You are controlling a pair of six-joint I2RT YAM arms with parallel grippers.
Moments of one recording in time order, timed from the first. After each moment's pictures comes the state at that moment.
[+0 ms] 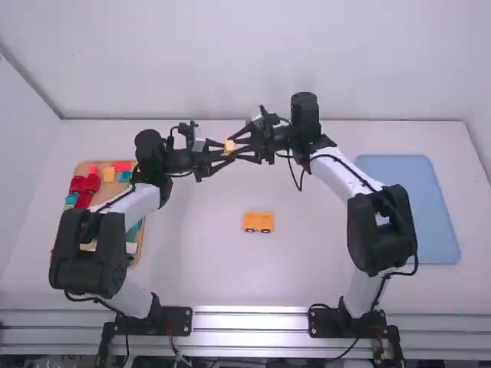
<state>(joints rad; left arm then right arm) -0.05 1.65 0.87 0.81 1.28 -0.08 0.34 1.90 1.38 0.23 -1.45 -0.24</state>
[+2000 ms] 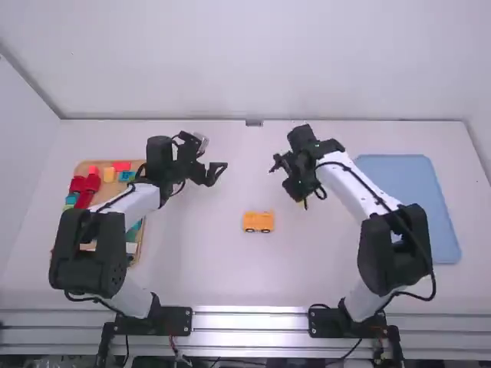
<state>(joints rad) -0.04 1.65 0.87 0.24 0.63 0.16 0.37 1.76 1.32 -0.97 -0.04 -0.40</state>
